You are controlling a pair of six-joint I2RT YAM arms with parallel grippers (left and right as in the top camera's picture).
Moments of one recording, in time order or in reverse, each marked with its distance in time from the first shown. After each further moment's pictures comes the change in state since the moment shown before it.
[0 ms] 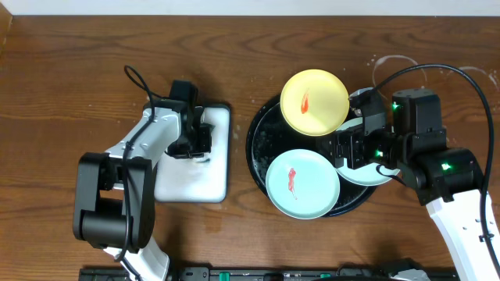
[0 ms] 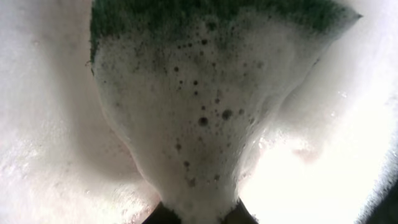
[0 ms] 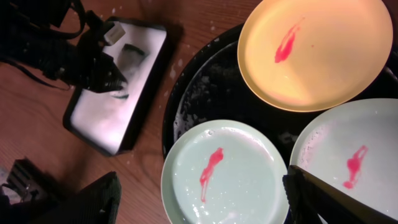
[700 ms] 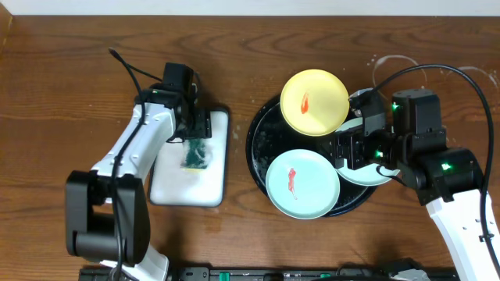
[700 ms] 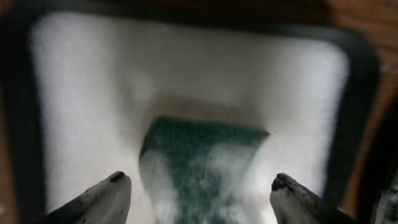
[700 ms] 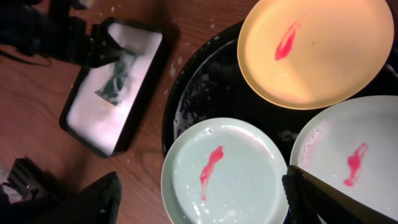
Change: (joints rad) left arm 0.001 -0.076 0.070 0.053 -0.099 0.000; right arm 0.000 0.000 0.000 -0.009 0.000 0.000
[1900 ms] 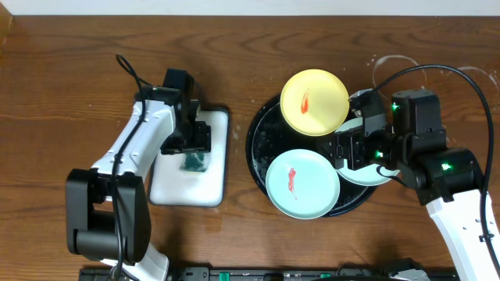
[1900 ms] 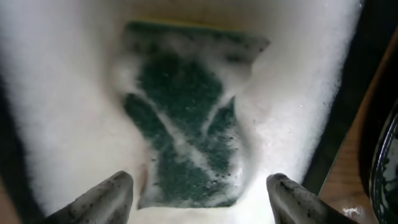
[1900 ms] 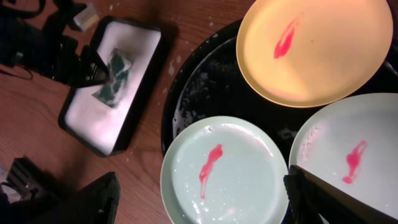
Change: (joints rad) left arm 0.001 0.001 0.031 -0.246 0.074 0.039; right arm 0.000 0.000 0.000 -0.006 0.005 0.000
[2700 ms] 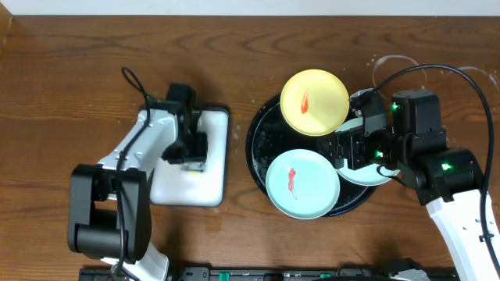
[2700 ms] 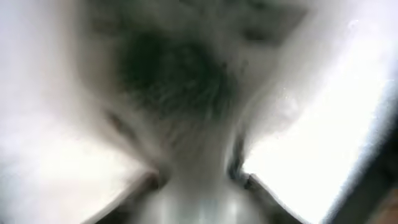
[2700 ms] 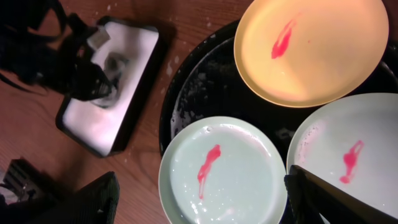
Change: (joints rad) left arm 0.000 0.009 -0.081 0.065 -0.012 -0.012; right arm 0.000 0.000 0.000 0.000 0.008 0.000
